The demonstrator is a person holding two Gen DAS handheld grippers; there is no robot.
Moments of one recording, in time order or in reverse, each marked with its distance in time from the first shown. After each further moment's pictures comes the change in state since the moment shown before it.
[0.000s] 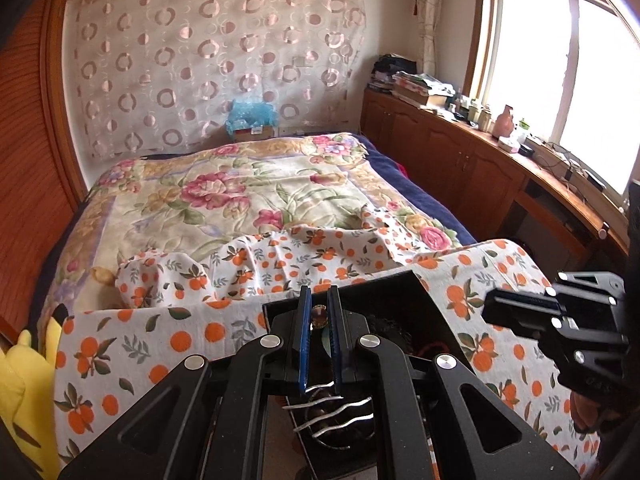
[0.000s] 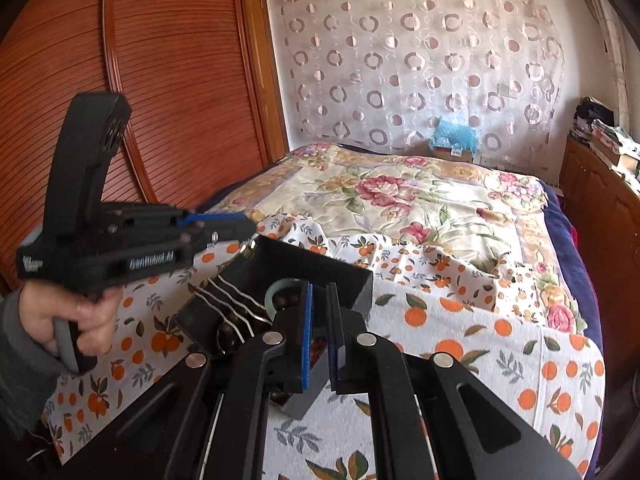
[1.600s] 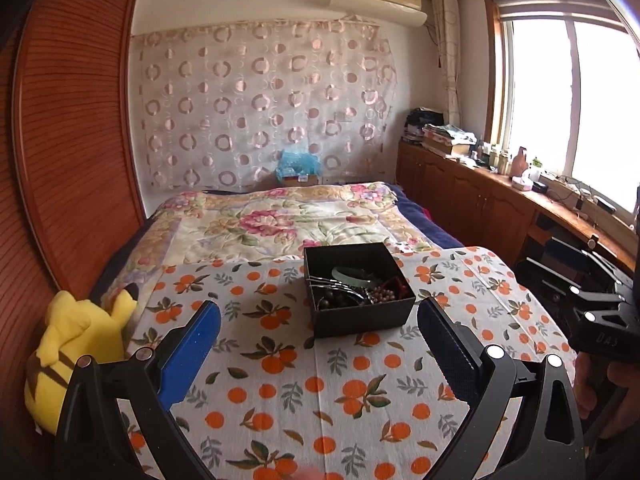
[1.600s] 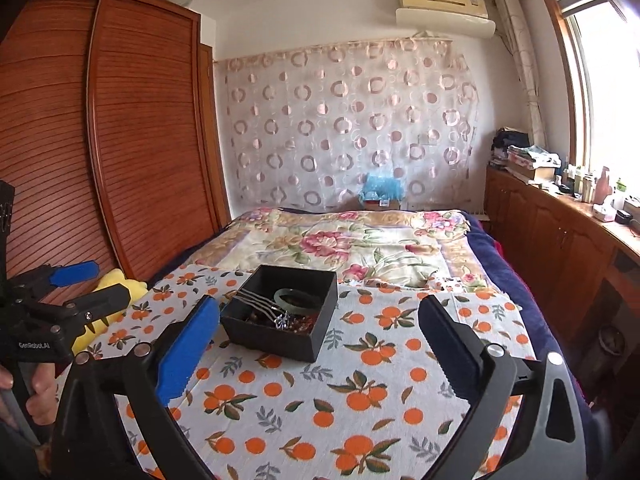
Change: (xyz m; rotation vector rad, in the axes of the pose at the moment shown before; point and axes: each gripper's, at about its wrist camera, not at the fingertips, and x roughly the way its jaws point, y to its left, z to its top) left arm -0.190 -0.048 -0.097 -0.047 -0.210 0.168; right arm -0.149 0.067 -0.061 0.100 -0.259 -0.259
